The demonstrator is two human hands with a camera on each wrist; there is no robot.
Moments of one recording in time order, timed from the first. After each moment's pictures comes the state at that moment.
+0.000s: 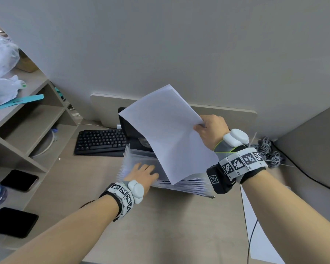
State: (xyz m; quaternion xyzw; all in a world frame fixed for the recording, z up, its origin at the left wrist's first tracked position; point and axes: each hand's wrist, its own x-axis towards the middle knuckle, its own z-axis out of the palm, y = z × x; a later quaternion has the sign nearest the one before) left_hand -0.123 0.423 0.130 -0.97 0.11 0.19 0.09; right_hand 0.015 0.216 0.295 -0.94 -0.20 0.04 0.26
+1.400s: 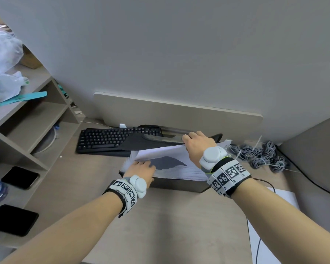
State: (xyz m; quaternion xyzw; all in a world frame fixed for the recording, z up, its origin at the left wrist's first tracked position) left_hand -0.106 0.438 0.131 -0.99 0.03 0.14 0.06; right_hand -0.003 0.248 0.254 -0.94 -0.34 0.08 -0.04
